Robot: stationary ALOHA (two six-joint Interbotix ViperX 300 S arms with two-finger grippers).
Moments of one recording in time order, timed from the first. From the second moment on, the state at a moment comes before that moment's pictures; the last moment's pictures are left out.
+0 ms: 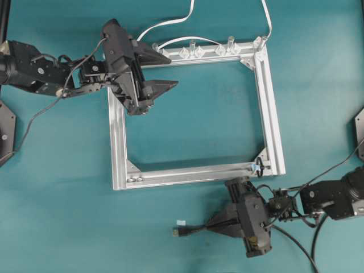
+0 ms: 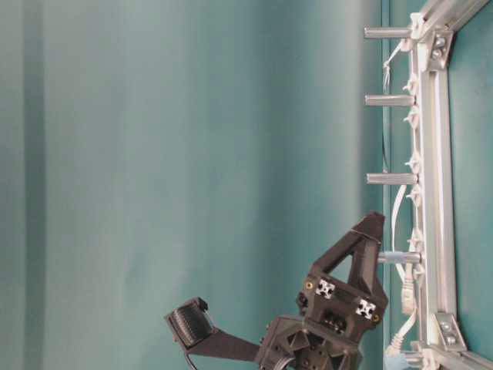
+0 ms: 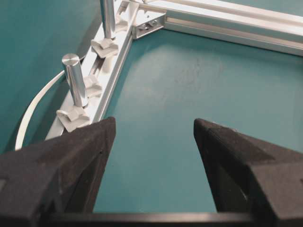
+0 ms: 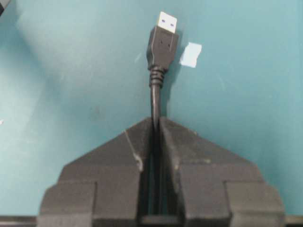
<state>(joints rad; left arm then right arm) 0.25 0.06 0.84 -0.07 -0.53 0.00 0.48 0.33 0.78 0.44 -0.57 -0.05</state>
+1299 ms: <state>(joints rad) 0.24 0.01 0.87 -0.07 -0.52 0.00 0.46 -0.03 0.89 0.44 -0.31 -0.15</state>
